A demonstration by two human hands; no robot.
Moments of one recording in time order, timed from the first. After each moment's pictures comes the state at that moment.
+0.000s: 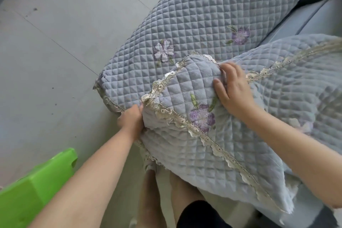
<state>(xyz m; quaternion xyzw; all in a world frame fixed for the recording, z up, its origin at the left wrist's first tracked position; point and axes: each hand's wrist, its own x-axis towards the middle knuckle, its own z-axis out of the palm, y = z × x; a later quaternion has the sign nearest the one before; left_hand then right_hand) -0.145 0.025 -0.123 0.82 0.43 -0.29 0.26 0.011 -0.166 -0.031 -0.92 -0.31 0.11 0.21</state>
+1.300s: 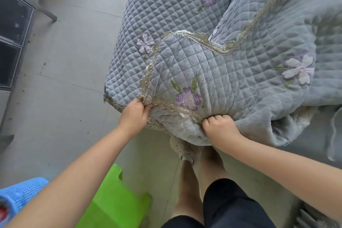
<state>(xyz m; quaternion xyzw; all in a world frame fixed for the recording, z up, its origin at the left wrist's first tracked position) -0.171 0.024 -0.041 0.93 0.13 -0.24 0.26 -0.173 -0.212 -0.070 -0.92 -0.37 0.11 0.00</state>
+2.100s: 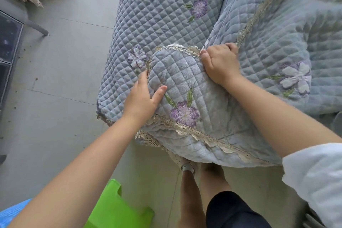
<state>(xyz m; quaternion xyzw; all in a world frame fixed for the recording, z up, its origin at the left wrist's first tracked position) -0.095 -0.006 -0.011 0.92 0.12 -0.19 0.32 0.001 -0.200 -0.062 -0.98 -0.14 0.01 0.13</state>
